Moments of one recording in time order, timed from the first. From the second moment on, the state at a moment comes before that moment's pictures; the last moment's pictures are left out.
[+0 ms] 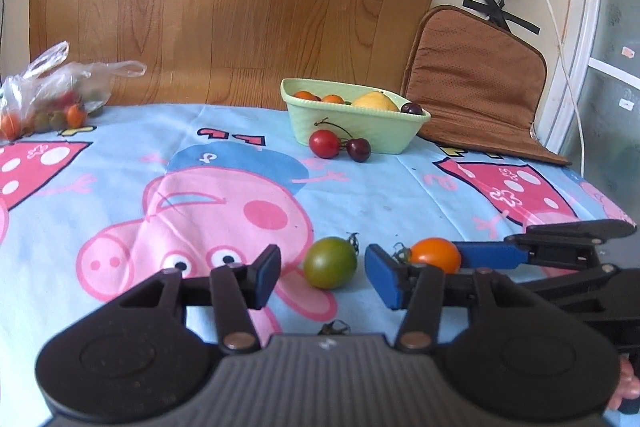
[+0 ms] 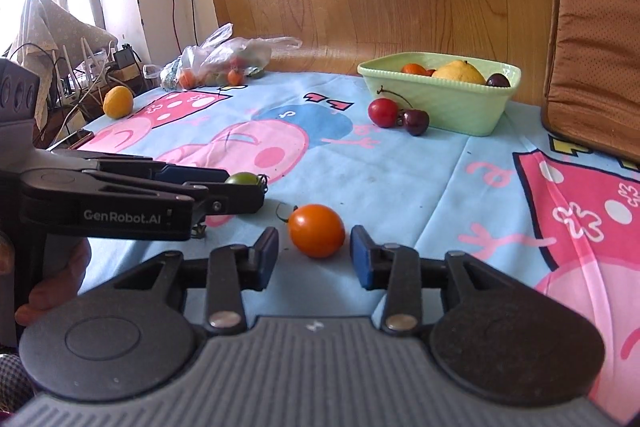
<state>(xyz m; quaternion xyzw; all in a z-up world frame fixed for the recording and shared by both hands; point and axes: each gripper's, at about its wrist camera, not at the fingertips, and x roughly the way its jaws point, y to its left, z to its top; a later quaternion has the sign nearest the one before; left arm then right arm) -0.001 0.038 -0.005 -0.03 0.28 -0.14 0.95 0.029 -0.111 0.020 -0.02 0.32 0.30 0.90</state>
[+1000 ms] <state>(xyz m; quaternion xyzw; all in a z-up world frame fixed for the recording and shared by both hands) 0.151 0.007 0.058 -0.04 0.26 -0.19 0.95 0.129 -0.111 0.059 -0.02 0.22 0.25 0.94</state>
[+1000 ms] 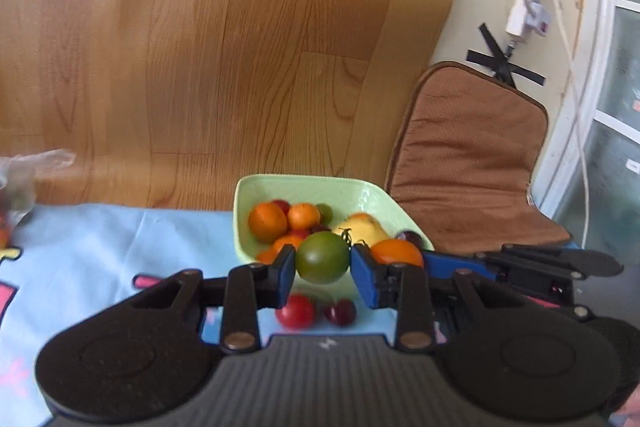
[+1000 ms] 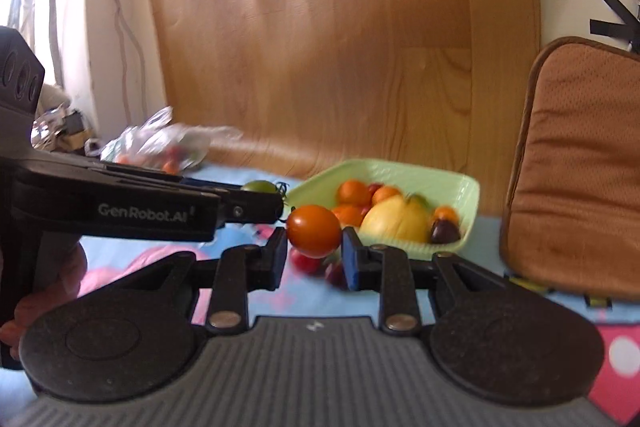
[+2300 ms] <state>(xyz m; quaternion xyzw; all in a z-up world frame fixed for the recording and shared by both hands) 0.169 0.028 -0.004 -0.09 0.33 -0.22 0.91 0.162 -0.111 0.021 0.00 0.34 0.27 0.90</state>
